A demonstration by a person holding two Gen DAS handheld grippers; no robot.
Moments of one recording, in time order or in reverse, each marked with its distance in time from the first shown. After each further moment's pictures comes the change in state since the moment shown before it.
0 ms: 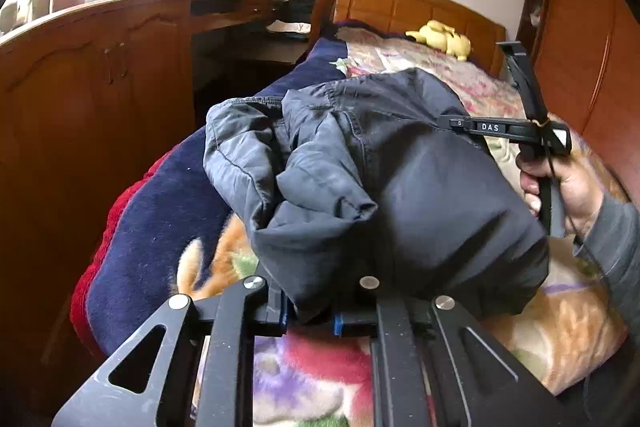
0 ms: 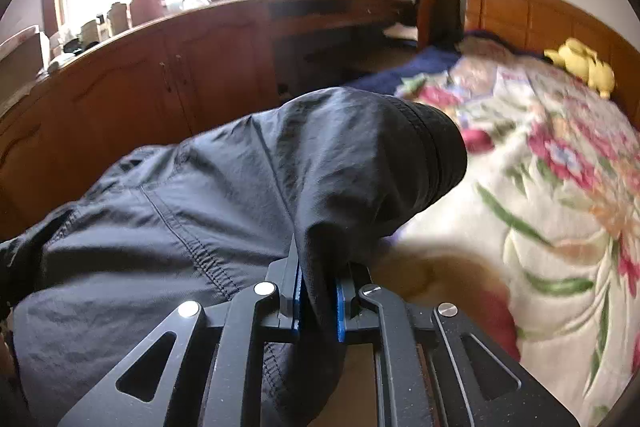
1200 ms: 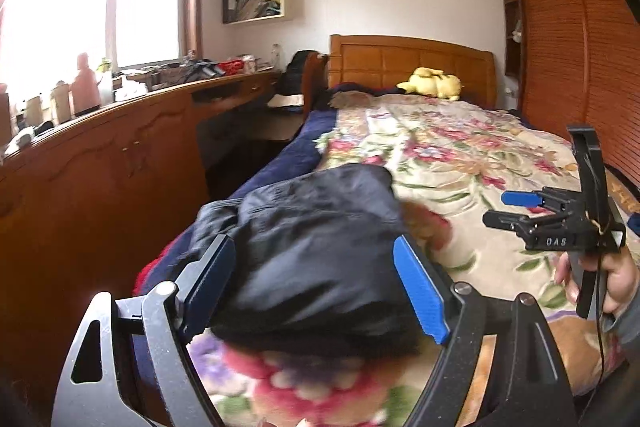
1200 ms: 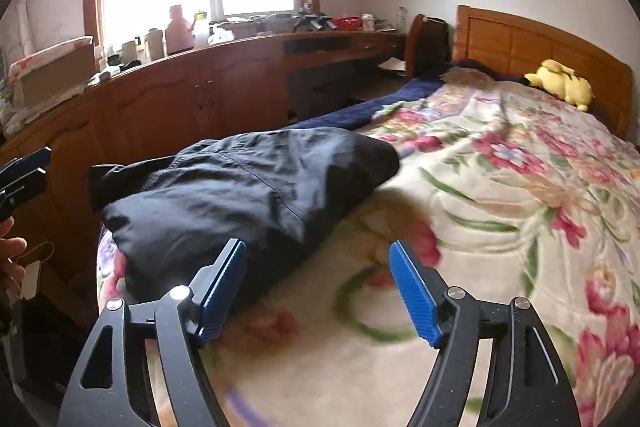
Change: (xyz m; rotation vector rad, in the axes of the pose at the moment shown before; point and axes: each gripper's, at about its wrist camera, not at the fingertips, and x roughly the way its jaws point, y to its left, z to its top) left arm -0.102 -0.129 0.036 0.094 -0.231 0.094; right arm -0.193 -0.003 -0.097 -0.036 -0.165 0.003
